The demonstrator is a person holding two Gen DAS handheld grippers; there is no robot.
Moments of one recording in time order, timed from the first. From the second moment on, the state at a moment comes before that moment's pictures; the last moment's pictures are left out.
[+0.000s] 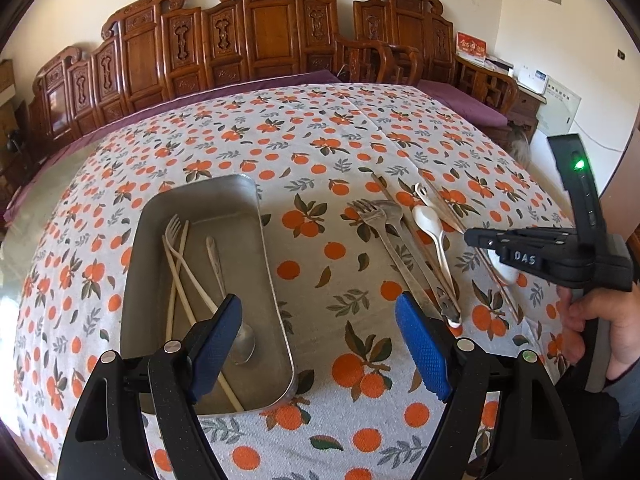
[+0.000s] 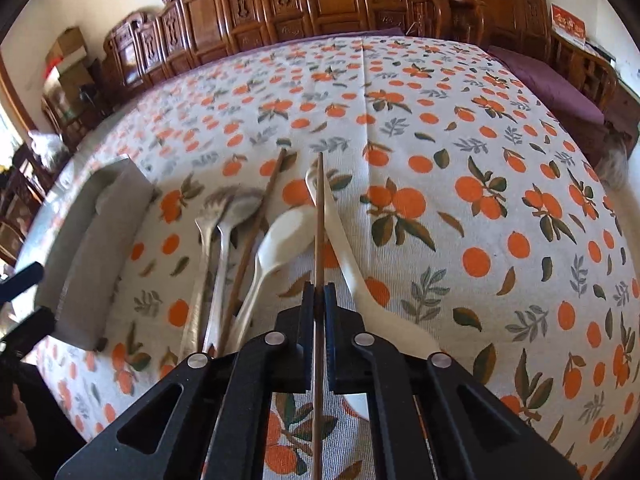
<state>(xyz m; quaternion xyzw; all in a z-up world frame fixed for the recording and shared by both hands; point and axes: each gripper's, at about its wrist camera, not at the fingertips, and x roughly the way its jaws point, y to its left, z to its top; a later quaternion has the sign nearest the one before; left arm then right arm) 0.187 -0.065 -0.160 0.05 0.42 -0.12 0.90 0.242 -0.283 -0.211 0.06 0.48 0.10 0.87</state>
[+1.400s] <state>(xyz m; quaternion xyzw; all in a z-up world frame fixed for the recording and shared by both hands) 0.260 -0.130 -0.225 0.07 0.52 -0.13 0.84 0.258 -0.296 -0.189 0.08 0.43 0.14 0.89</state>
